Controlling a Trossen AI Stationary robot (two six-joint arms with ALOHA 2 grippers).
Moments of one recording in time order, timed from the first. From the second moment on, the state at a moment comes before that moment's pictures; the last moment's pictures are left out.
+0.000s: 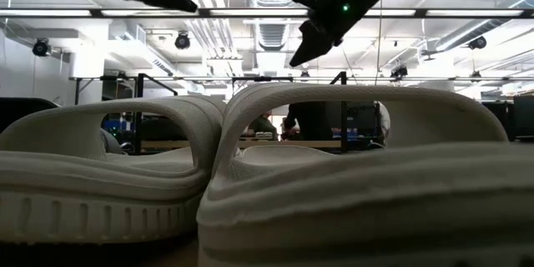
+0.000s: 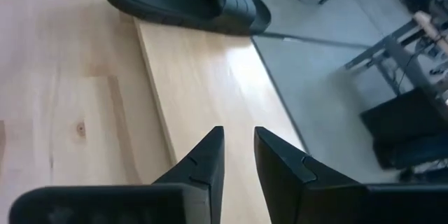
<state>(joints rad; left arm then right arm) -0.29 1.01 0.75 -0.20 -0.43 0.19 -0.09 1.53 1.07 -0.18 0.52 -0.21</state>
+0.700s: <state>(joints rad) -0.60 1.36 1.00 -0.20 -0.72 0.11 0.01 1.53 1.07 -0.36 0.51 0.10</state>
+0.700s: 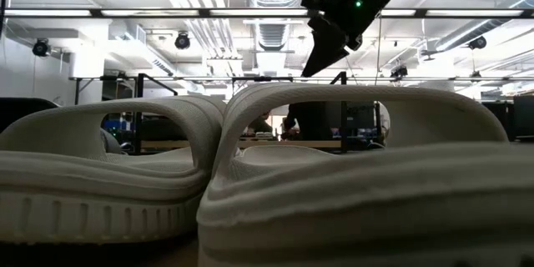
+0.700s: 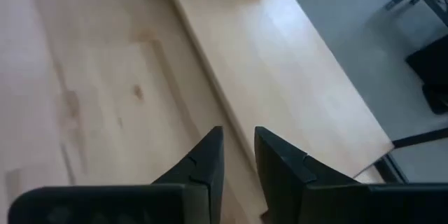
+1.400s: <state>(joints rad) -0.81 1.50 1.14 -0.41 -0.93 -0.21 0.08 1.53 1.07 -0.36 0.44 0.23</state>
